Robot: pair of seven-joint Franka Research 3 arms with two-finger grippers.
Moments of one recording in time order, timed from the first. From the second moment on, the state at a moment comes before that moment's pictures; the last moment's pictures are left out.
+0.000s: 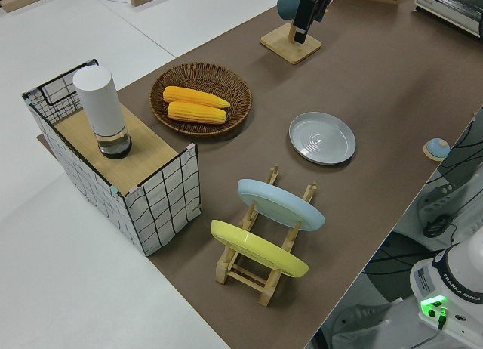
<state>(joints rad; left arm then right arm) -0.05 -0.05 0.00 -1.71 -0.01 1.70 -0.23 -0.09 -0.02 0.23 -1.50 0.00 1.36 0.06</state>
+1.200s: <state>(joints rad) -0.05 0.05 0.00 -1.89 -0.01 1.72 -0.24 -0.09 -0.02 0.23 -1.50 0.00 1.36 0.06</state>
